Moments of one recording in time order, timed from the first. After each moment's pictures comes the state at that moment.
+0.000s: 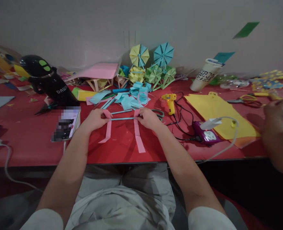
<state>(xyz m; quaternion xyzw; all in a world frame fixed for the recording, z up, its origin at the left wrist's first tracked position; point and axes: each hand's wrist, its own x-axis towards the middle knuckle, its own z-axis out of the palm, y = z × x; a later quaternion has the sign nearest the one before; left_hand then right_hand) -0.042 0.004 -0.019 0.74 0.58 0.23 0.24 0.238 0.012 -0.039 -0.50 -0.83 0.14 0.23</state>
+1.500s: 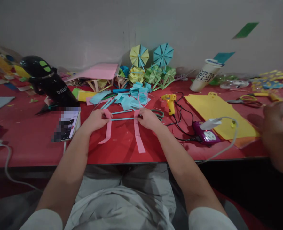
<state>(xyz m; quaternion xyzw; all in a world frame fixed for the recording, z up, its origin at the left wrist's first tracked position) -0.037 0.000 -0.012 0.73 0.59 0.22 0.25 0.235 0.010 -0.036 -0.50 -0.82 0.15 0.23</state>
